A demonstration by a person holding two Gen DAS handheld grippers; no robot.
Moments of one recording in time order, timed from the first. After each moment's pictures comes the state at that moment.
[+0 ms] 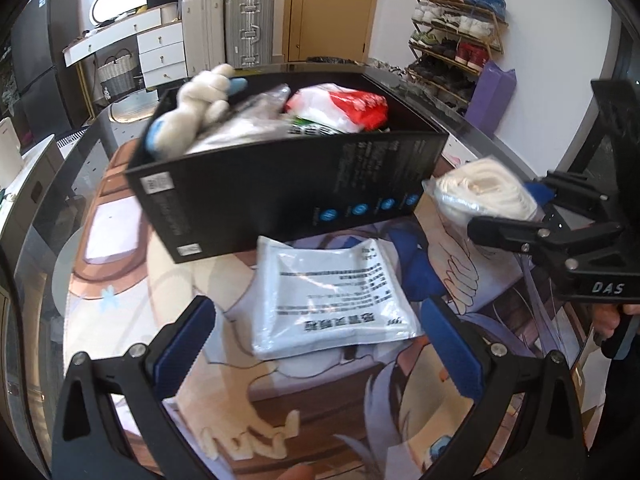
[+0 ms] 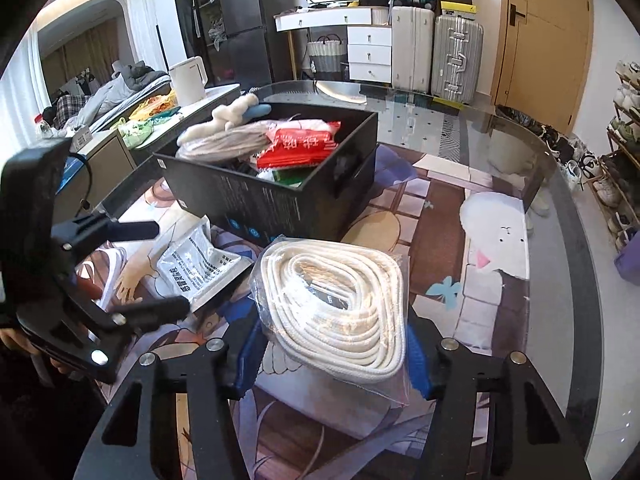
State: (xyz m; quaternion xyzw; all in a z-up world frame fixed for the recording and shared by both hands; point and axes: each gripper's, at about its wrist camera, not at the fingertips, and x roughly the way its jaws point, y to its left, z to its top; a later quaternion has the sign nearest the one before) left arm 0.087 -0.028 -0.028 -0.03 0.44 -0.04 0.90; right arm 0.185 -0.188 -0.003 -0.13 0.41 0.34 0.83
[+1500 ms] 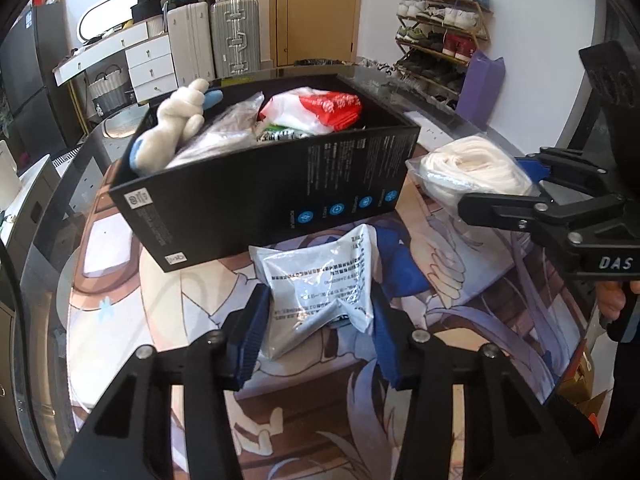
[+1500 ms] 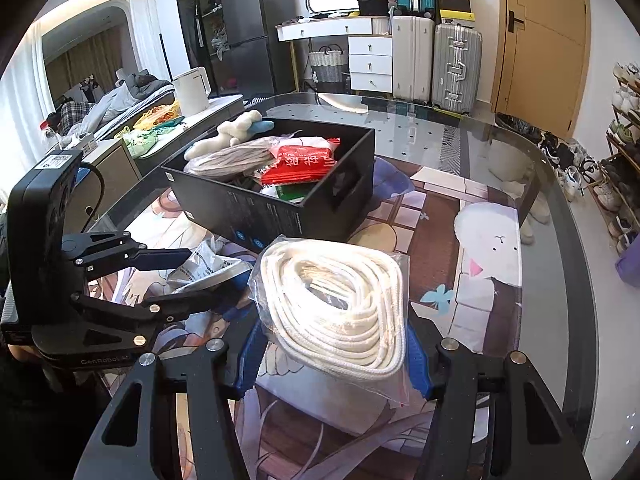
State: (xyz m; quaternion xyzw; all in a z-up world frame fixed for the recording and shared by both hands) left arm 0.077 -0.039 -0.018 -0.01 0.42 -0.05 0.90; right arm 0.180 -0.194 0.010 -0.12 0.39 0.35 0.84
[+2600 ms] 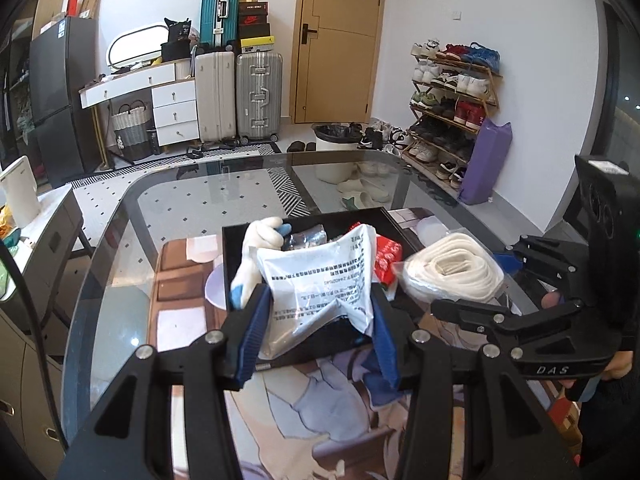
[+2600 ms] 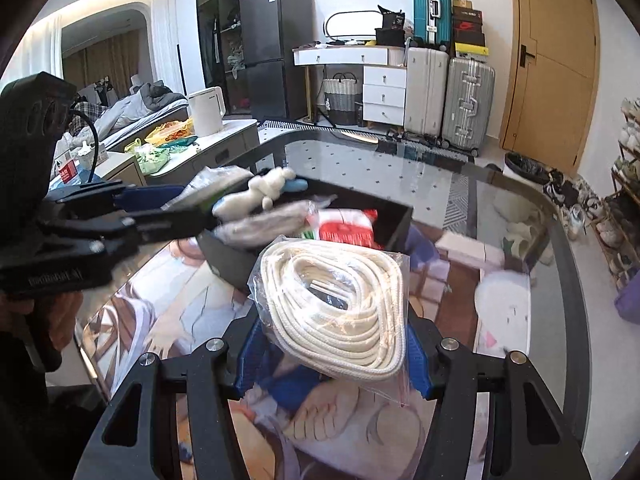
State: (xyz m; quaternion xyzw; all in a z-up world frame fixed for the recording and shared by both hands) left arm 0.087 0.022 0.072 -0.04 0.33 -0.03 0.94; right arm 0.185 -0.145 0.049 -0.14 0.34 0.37 0.85
